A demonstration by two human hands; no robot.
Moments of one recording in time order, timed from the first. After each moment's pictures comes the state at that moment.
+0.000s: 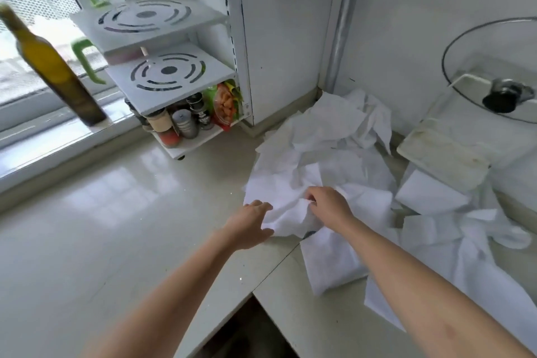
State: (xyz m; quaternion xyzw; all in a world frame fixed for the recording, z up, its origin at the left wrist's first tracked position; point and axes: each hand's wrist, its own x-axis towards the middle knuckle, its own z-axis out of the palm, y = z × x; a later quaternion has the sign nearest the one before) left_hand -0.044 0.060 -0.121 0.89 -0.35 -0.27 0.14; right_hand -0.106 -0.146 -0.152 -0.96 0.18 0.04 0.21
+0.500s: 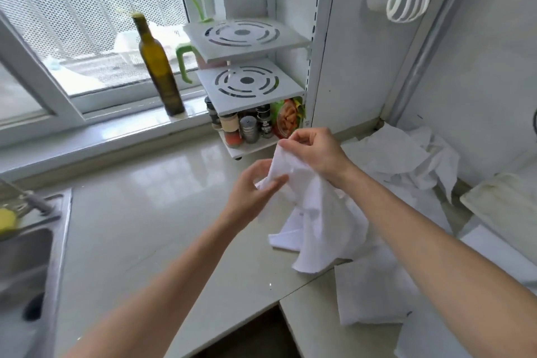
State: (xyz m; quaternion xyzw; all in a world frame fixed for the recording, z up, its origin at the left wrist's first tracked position) left_hand -0.028 0.112 -0.042 0.79 -0.17 -0.05 0.59; right_hand -0.021 -0.053 0.021 -0.82 -0.03 -0.02 0.58
